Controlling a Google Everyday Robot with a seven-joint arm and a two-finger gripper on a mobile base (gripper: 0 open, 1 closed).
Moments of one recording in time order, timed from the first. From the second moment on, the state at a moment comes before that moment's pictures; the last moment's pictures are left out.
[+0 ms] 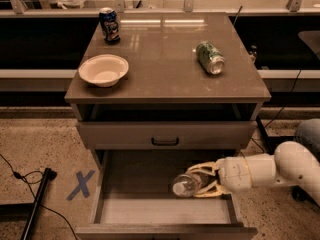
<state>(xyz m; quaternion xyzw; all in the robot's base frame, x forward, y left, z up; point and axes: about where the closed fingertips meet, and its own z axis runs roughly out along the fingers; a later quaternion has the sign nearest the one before) 0.419 -0.102 0.646 -0.73 0.38 0.26 0.51</state>
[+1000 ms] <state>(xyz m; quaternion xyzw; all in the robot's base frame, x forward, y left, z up) 0.439 -0.106 0.688 -0.66 0.38 0.37 0.53</state>
